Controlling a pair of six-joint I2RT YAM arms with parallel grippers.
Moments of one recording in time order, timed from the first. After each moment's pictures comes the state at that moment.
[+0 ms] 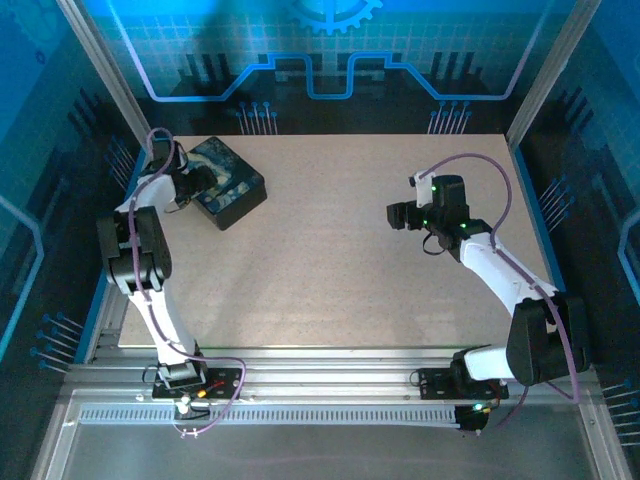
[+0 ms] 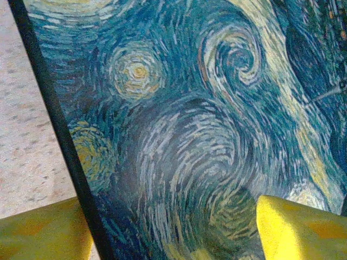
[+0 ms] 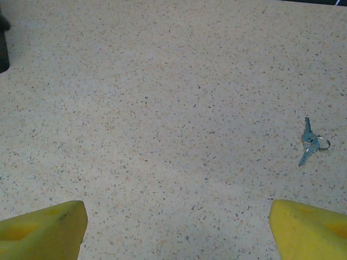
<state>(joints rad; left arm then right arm) 0.22 2.01 1.51 -0.45 0.17 -0.41 0.20 1.36 0.91 -0.21 -0.11 0.02</state>
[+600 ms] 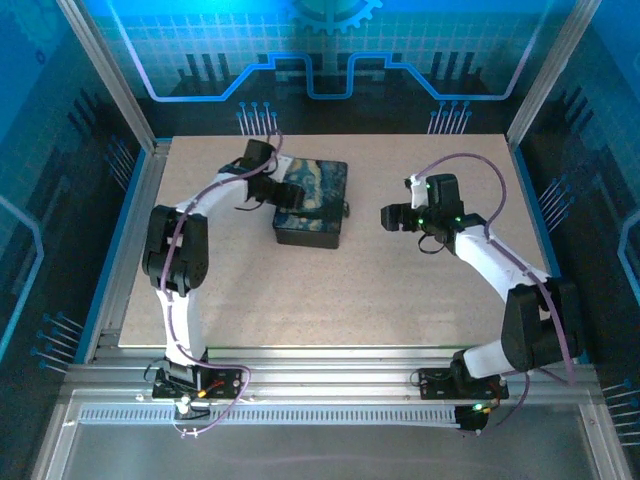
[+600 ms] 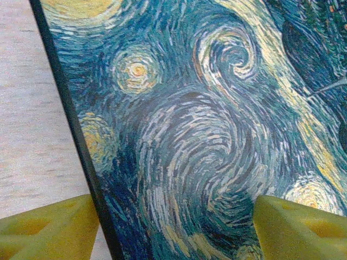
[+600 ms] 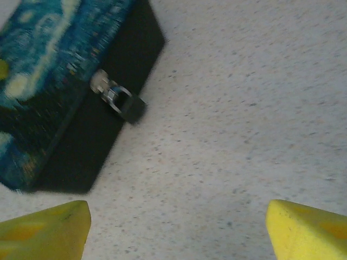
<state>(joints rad) -0.24 2.02 1.55 -0.51 0.28 0.01 0.21 1.45 0.95 -0.26 -0.24 0.15</state>
